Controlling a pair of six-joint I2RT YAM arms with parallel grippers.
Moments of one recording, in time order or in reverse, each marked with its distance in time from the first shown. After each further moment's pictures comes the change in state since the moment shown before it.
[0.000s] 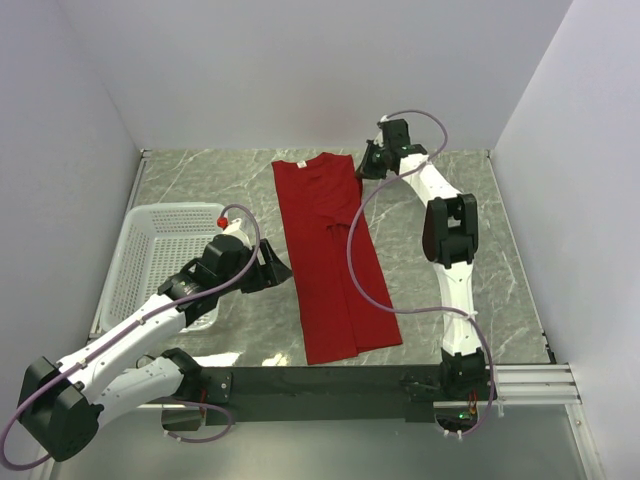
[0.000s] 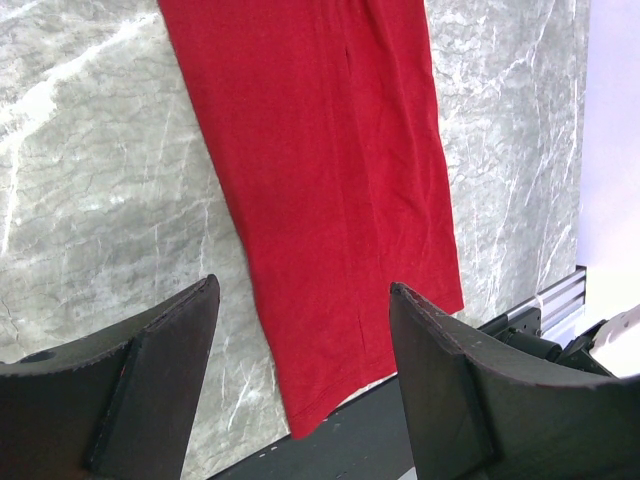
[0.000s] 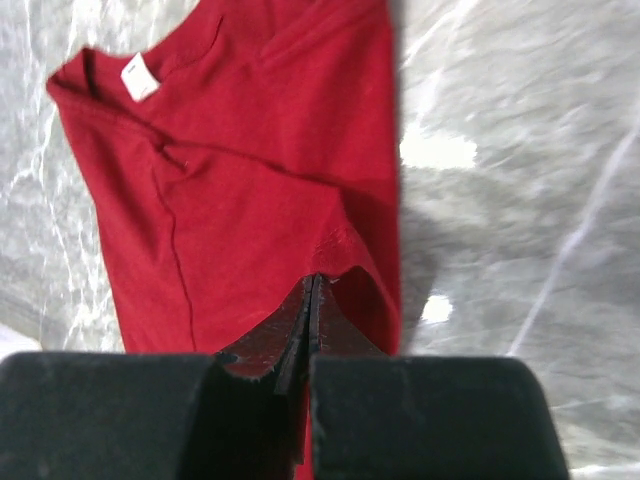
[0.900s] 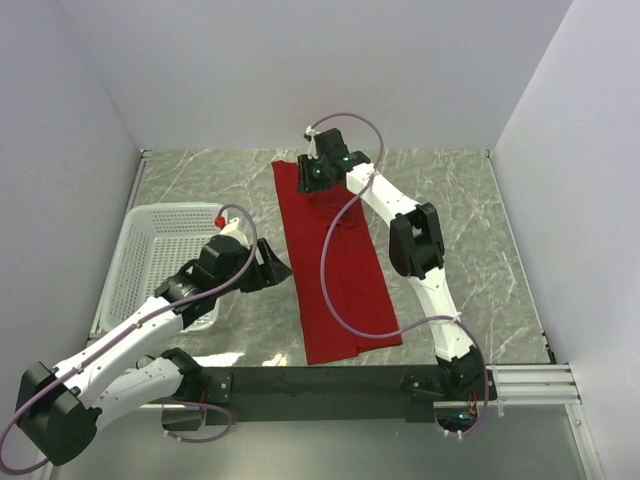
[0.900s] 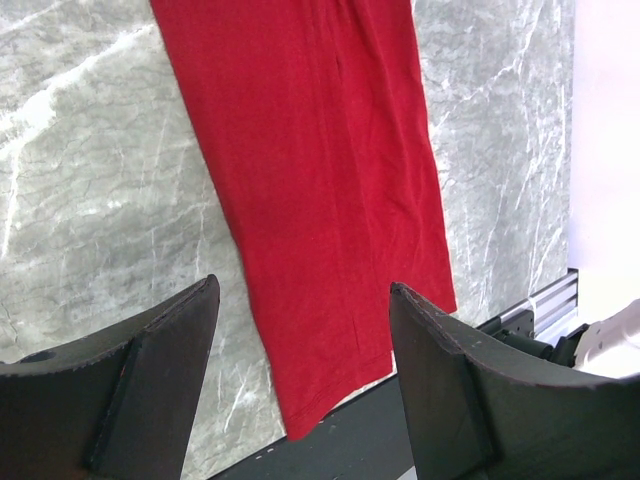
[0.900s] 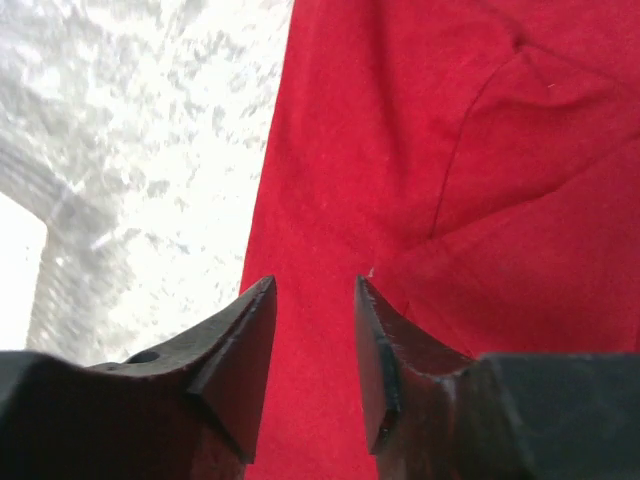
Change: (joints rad) left arm 0.000 -0.024 -0.001 0.000 -0.007 -0.002; right arm 0.299 0.041 0.137 -0.084 0.066 -0.156
